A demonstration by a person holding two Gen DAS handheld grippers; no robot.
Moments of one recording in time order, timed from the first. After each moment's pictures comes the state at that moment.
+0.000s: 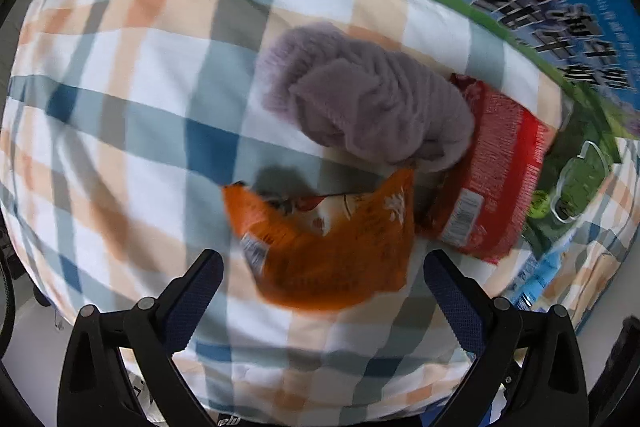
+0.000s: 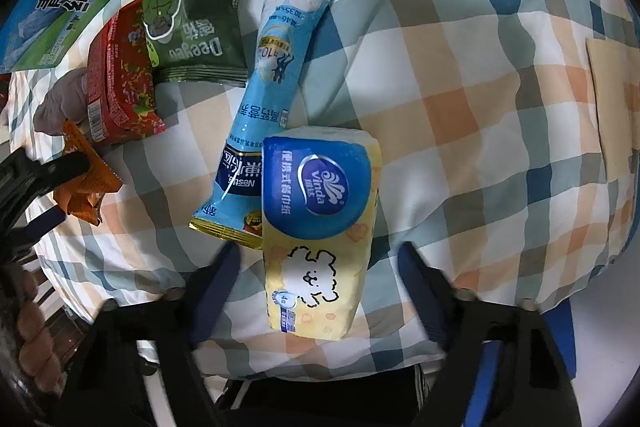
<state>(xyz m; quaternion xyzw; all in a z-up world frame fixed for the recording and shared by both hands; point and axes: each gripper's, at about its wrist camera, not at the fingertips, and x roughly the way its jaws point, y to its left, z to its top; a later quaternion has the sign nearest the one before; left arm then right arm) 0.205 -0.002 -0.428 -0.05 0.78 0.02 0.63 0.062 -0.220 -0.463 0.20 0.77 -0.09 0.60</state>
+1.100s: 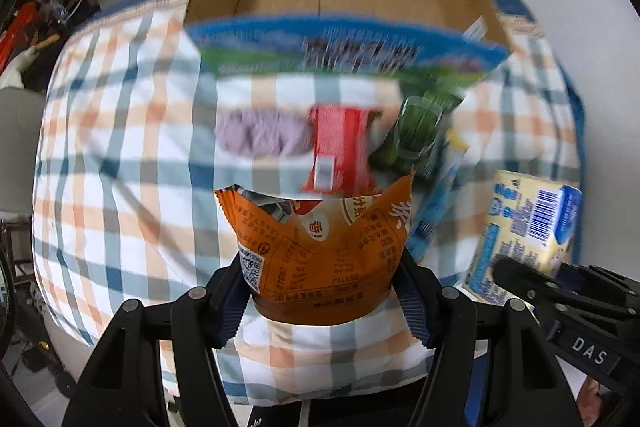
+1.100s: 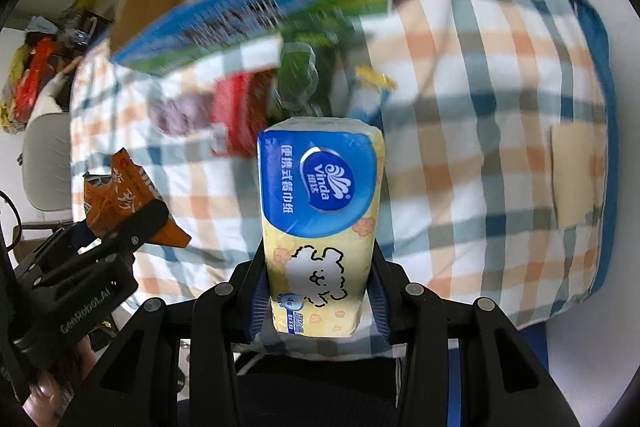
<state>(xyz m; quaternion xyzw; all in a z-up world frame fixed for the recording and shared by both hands) 0.136 -0.042 -0.296 0.02 0.67 -0.10 0.74 0.087 -0.212 -0.319 0.16 0.70 -0.02 0.69</state>
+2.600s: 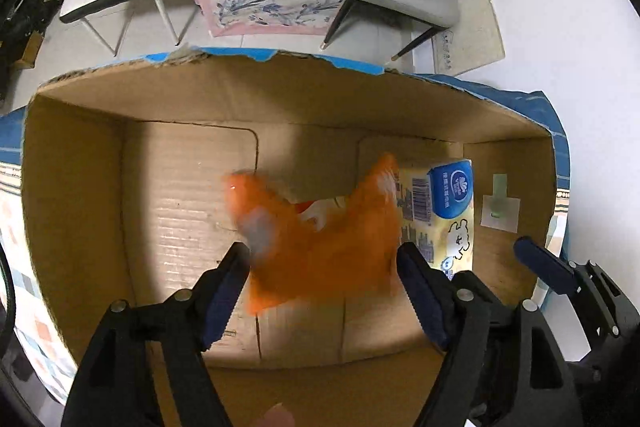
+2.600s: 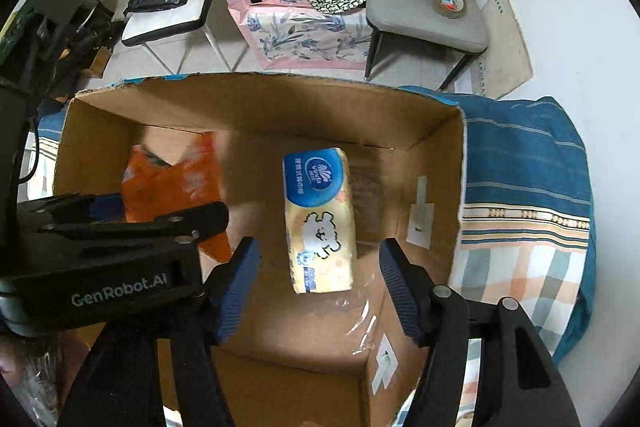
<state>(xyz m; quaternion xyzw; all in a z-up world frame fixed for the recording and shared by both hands) 0.481 -0.130 -0.361 -0.05 0.73 -0.13 0.66 0.467 -0.249 -0.356 0.02 0.68 -0.01 0.73</state>
